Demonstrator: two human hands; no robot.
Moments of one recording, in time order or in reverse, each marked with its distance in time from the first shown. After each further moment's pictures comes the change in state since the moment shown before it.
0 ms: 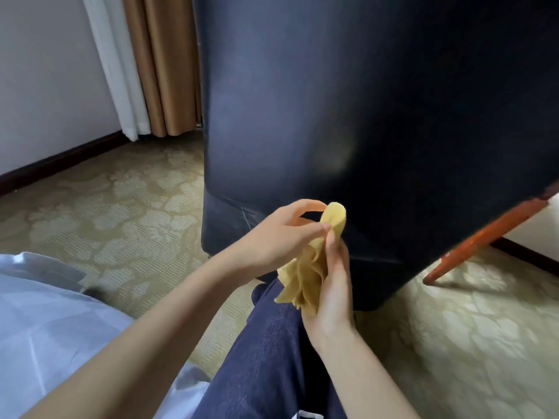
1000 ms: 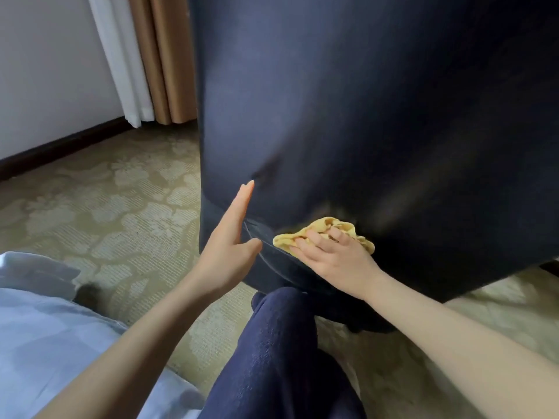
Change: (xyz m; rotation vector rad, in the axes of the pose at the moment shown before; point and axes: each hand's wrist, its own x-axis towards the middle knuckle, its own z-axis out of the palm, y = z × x) left_hand 0.042 -0.081 -0.045 0.073 0.394 0.045; right_hand 0.165 -0.017 -0.059 -2.383 -0.564 -1.862
